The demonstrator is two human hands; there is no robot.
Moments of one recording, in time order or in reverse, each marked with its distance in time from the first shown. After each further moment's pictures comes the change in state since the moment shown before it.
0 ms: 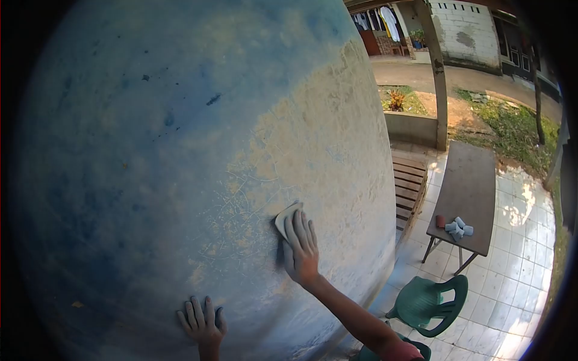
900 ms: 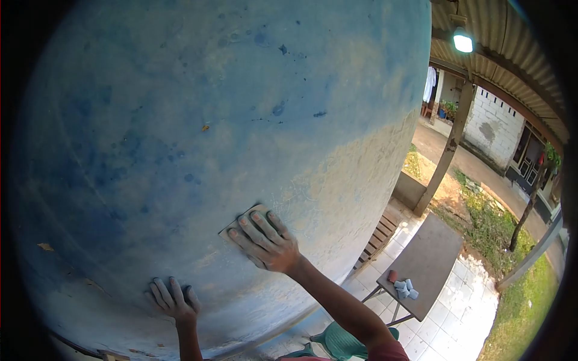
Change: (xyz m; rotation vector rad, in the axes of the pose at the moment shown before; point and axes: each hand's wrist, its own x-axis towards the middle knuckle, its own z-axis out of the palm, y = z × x) left_hand -0.010 0.032 0.017 -0.012 0.082 -0.516; right_hand 0.090 -0.045 0.027 -0.019 -0.294 -0.929
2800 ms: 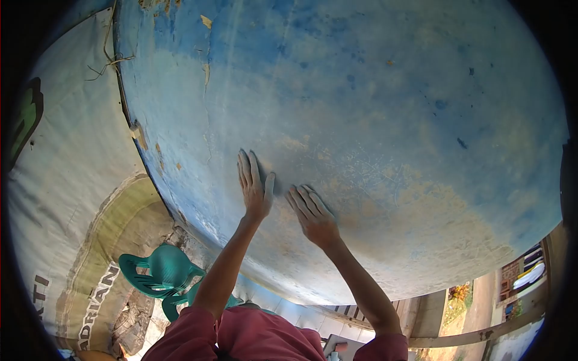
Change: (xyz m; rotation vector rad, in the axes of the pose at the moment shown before) left_hand 0.014 0.168 -0.005 -0.166 -0.093 -1.009; right_hand -0.071 0.018 0.004 0.468 -0.400 -0.540
